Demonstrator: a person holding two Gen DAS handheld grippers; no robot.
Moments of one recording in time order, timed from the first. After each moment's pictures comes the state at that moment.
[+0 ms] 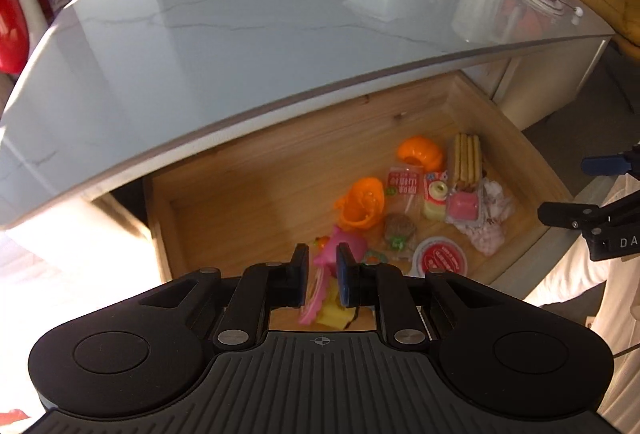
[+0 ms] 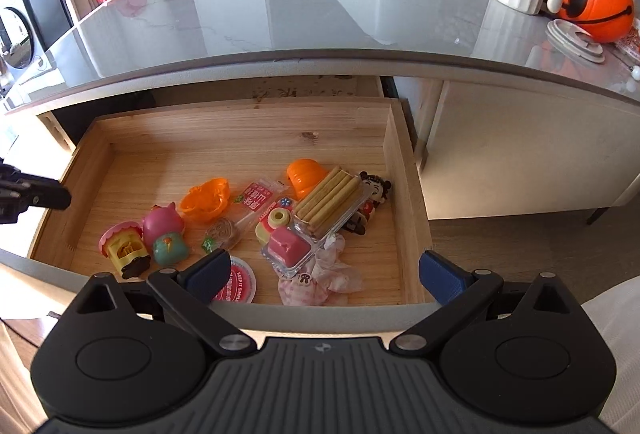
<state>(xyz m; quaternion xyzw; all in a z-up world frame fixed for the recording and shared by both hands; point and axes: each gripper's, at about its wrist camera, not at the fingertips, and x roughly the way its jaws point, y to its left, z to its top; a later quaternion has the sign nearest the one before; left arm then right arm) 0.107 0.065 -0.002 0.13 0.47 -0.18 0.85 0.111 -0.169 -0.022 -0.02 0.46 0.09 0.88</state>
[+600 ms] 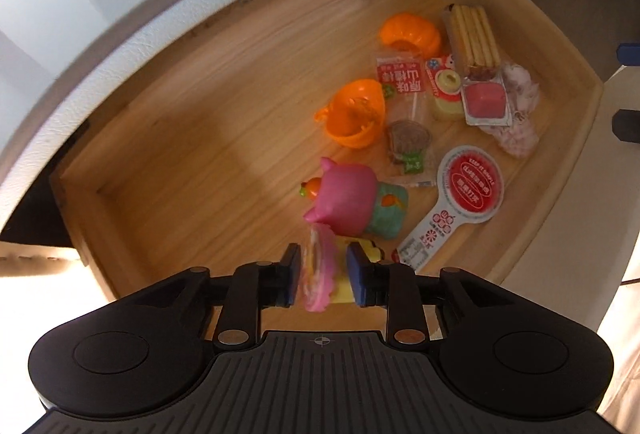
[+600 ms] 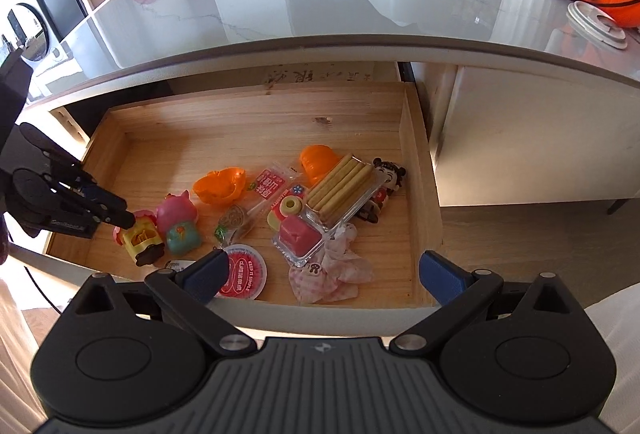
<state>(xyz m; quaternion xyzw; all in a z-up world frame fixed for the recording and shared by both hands) 0.169 0.043 -0.082 0.23 0.61 -0.25 0.72 0.121 -0.175 -0.022 0.00 0.49 0.12 0.86</state>
